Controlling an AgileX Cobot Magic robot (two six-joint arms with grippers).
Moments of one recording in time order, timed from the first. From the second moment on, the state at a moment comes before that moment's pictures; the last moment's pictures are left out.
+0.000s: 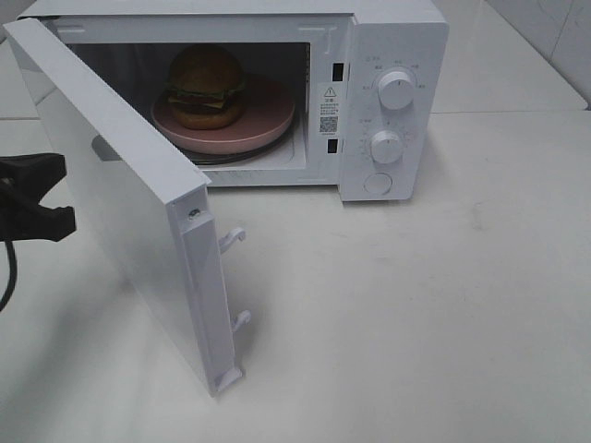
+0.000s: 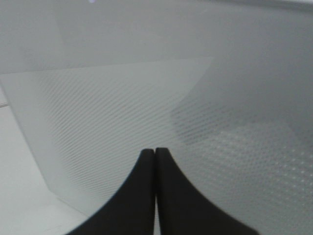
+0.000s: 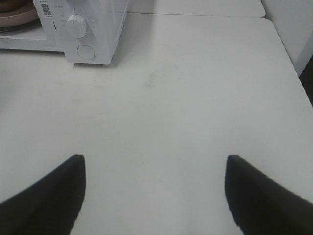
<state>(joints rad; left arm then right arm) -0.29 1.45 -0.30 0.18 -0.79 -0.10 0.13 0.00 -0.50 -0.09 1.01 0.07</state>
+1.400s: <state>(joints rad) -0.73 1.92 -0.93 -0.52 -0.73 0.27 0.13 0.00 -0.50 -0.09 1.01 0.07</state>
